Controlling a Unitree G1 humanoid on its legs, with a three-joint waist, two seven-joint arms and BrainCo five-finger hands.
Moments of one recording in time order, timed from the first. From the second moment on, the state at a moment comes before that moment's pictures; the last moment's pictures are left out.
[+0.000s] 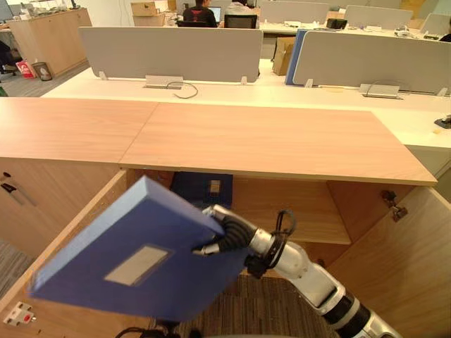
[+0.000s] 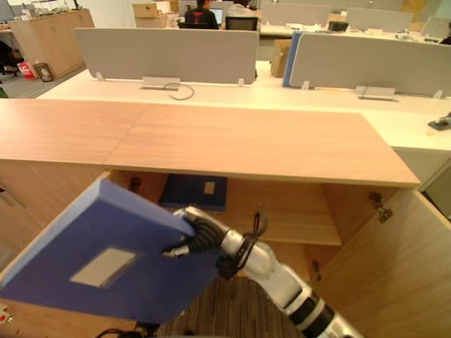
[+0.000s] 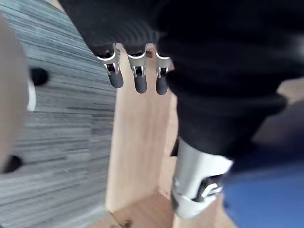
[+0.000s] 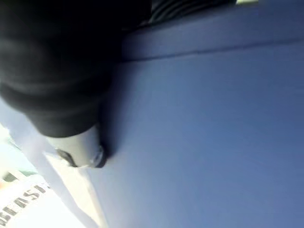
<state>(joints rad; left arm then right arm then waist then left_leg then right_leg) 0.34 0.15 -0.17 0.60 -0.24 -0.09 -0.11 -0.20 -0.38 0.68 -0.13 -0.14 -0.23 0.23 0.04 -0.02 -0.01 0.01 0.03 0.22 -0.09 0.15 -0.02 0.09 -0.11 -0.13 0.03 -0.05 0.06</state>
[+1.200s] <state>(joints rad) 0.14 0.11 0.13 1.02 -0.20 -0.12 -0.02 -0.43 -0.13 -0.08 1.03 0.56 -0.09 -0.08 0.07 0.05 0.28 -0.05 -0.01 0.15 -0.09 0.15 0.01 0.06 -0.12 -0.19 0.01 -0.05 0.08</state>
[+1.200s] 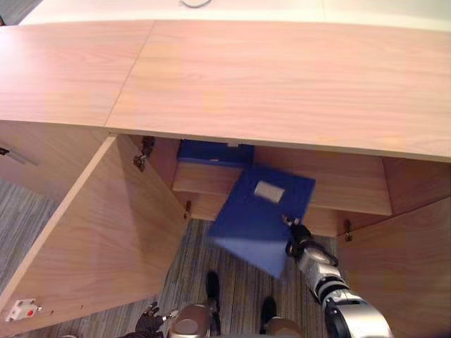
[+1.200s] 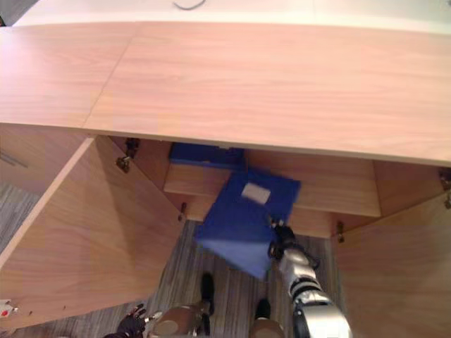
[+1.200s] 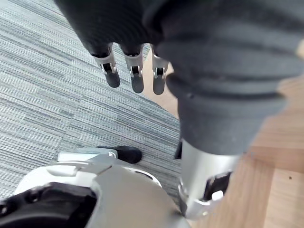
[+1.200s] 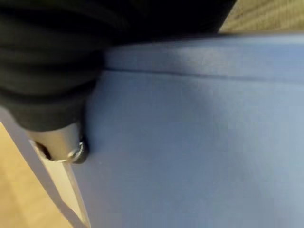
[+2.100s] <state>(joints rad) 0.01 0.00 0.36 0.98 -0.31 -0.10 0.04 -0.95 -0.18 -0.27 0.63 1.21 -0.27 -0.27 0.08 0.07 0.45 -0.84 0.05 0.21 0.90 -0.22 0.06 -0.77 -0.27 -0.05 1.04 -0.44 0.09</state>
